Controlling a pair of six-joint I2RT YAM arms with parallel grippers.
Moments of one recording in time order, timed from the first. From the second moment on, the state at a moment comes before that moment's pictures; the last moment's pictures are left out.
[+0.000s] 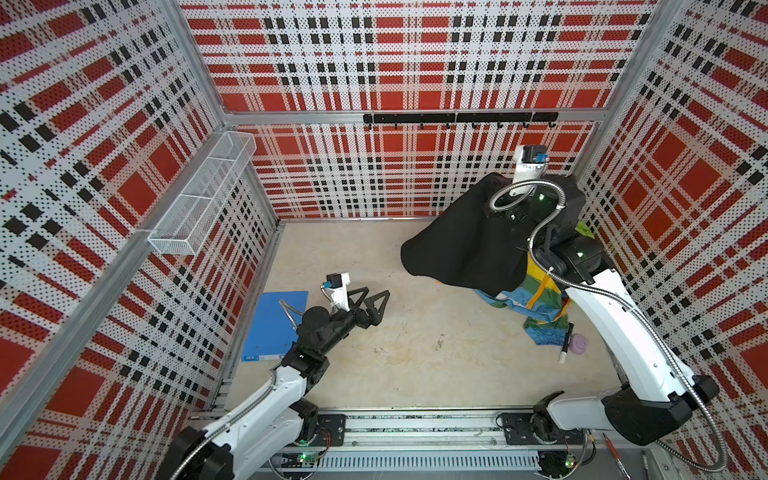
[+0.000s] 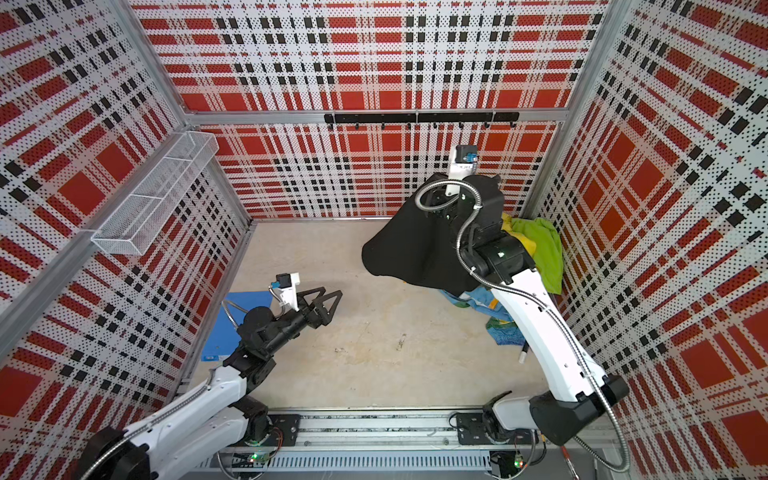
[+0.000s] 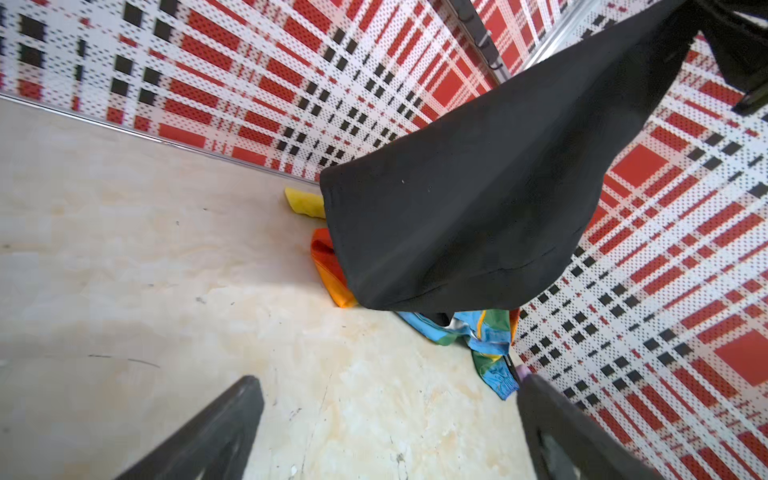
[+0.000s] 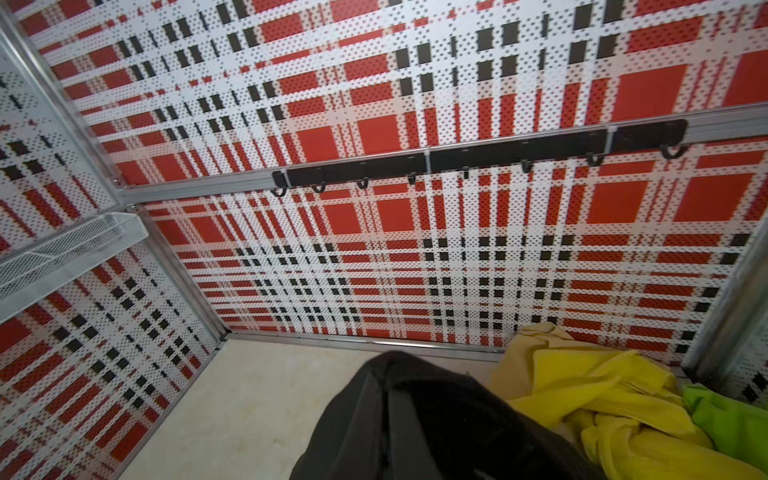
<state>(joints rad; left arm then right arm) -0.40 0.85 0.29 0.52 0.26 -0.58 0.53 1.39 1.72 -0.37 0.27 0.18</state>
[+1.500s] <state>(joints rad) -0.27 0.42 0.35 0.05 0.15 -0.53 0.83 2.03 1.90 -0.22 0.04 0.26</state>
